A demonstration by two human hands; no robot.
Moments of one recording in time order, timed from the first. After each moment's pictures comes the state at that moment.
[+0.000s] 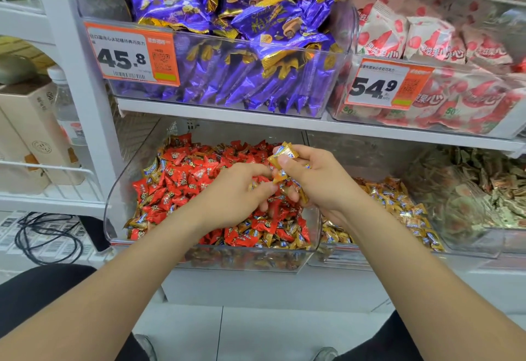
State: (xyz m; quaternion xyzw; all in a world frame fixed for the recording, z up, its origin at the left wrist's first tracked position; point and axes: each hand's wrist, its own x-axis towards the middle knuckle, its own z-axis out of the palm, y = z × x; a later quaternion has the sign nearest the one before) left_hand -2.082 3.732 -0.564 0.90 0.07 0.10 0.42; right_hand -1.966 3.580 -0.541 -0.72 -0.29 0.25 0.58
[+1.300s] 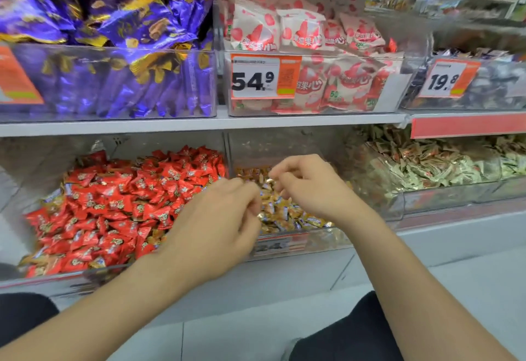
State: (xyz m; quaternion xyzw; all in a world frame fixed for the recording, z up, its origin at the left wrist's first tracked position) left_hand -2.068 3.612 -0.551 0.97 -0.05 0.18 0.18; right_hand -1.929 3.455 -0.531 -0.87 -0.27 0.08 0.39
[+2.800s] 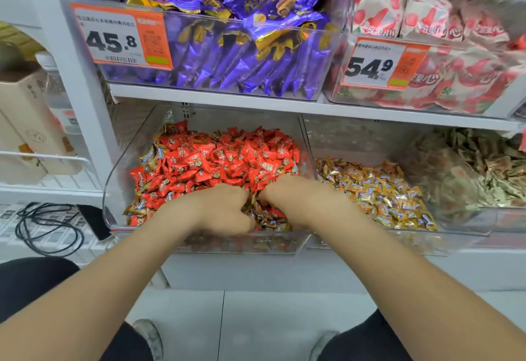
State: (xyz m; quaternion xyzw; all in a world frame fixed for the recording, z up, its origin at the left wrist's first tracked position) left_hand -2.098 3.731 -0.570 0.96 0.10 -0.18 0.18; right_hand -1.991 3.594 -0.556 -0.82 -0.53 0.13 -0.16
